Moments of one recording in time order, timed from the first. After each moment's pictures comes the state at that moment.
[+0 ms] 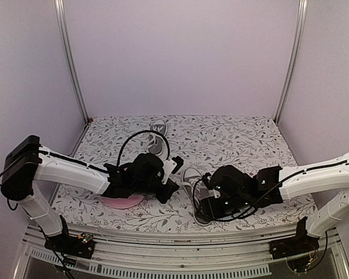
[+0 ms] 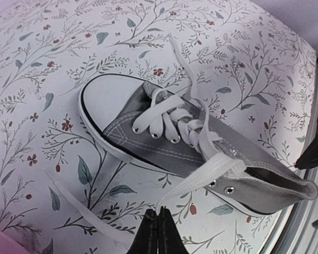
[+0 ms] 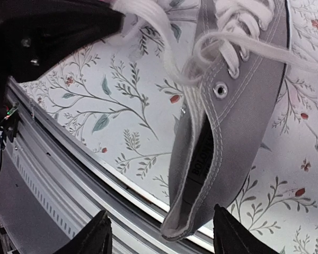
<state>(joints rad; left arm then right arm) -1.07 1.65 0.86 0.11 -0.08 -0.22 1.20 1.44 0.85 -0.41 0.04 0.84</state>
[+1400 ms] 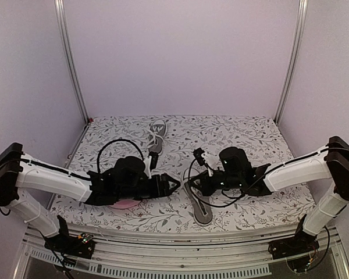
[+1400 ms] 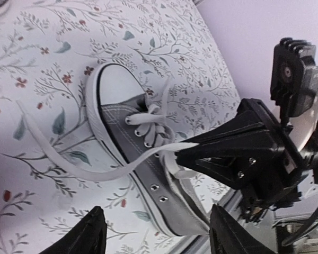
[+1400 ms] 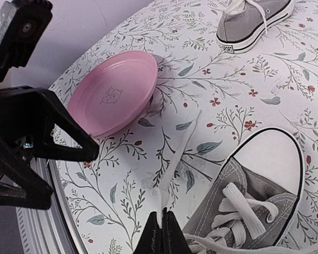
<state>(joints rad) -1.08 1.45 0.69 0.24 -0.12 -0.89 0.92 1.61 0.74 0.34 -0.21 0.33</state>
